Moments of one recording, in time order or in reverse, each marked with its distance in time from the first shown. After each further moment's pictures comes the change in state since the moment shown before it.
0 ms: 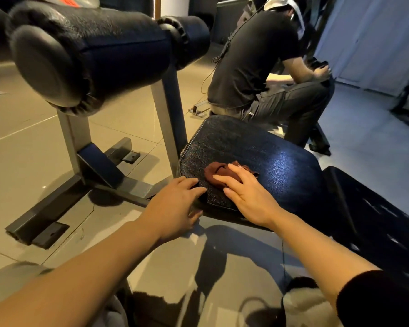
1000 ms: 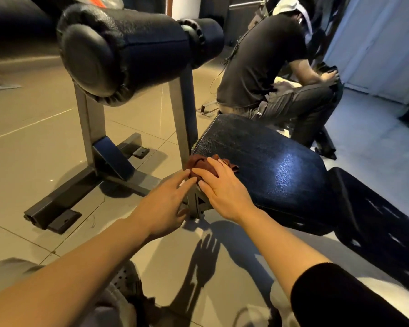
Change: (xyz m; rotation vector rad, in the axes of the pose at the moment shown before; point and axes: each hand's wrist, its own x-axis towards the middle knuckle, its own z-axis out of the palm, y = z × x) left_hand -0.044 -0.020 0.005 -0.048 0.014 -0.089; right_hand 0.009 -0.079 0.025 -0.064 0.058 -0.038
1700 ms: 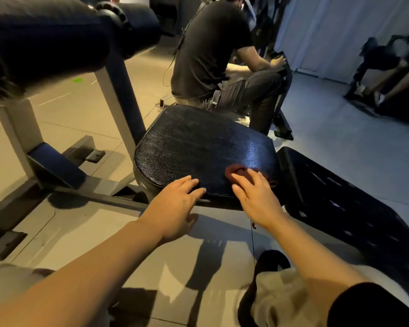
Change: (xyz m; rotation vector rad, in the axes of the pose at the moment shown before) left_hand 0.049 0.094 0.037 0.098 -0.068 0.290; right_hand -0.103 0.128 -0.037 0.014 0.073 0.489
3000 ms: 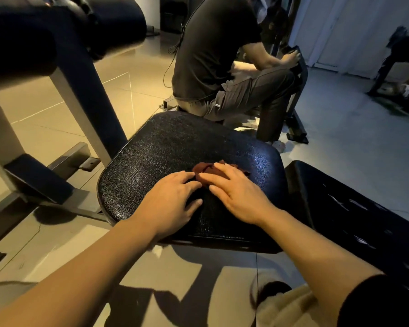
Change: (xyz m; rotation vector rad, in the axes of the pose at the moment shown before) left_hand 0.100 -0.014 -0.002 -0.079 0.155 -0.098; right_hand 0.108 0.015 -0.009 -0.030 -0.088 -0.425
